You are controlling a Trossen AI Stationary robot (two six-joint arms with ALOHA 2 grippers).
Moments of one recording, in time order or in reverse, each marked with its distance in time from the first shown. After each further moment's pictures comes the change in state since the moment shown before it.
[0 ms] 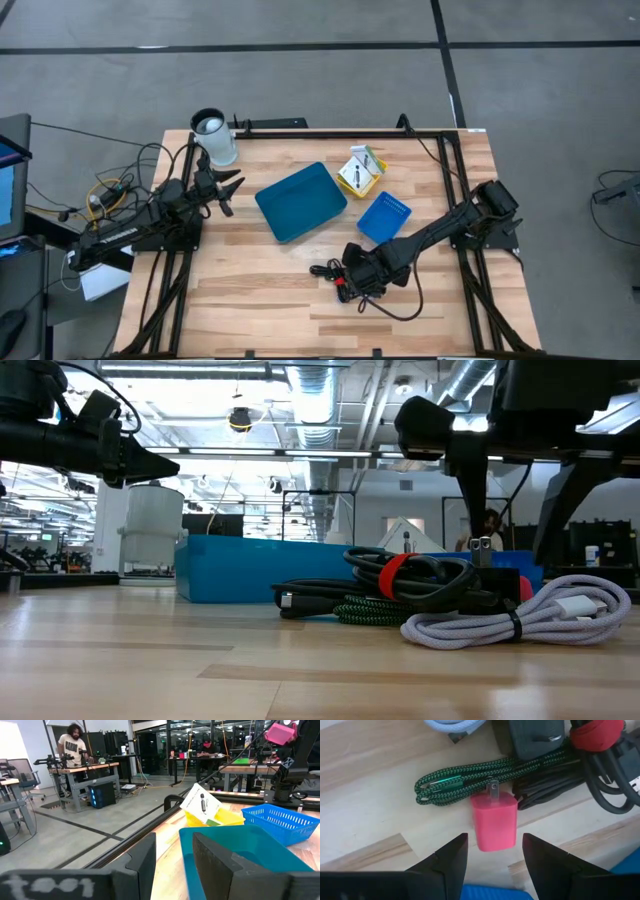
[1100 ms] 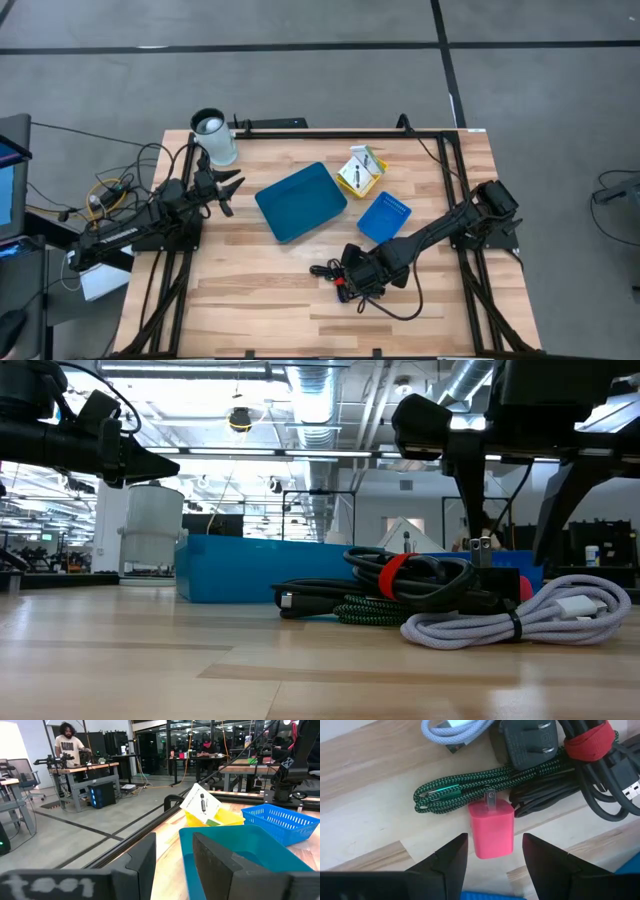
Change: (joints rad) left arm 0.000 0.000 0.000 0.000 0.000 0.000; right arm -0.002 0.001 0.000 0.023 -0.023 -0.003
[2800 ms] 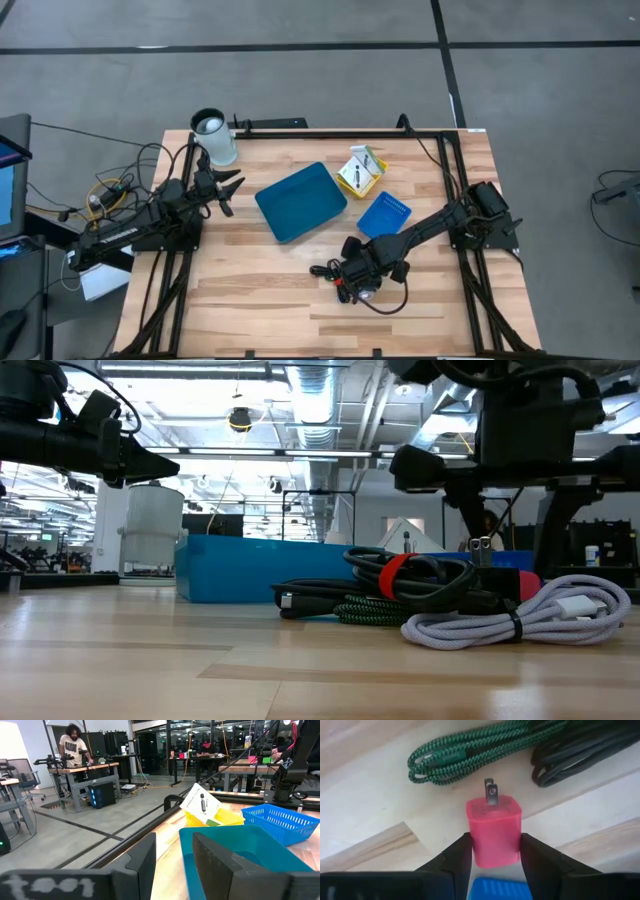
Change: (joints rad) left arm 0.000 0.000 0.000 0.000 0.000 0.000; right arm -0.057 0.063 0.016 -0.093 -0.022 0.047
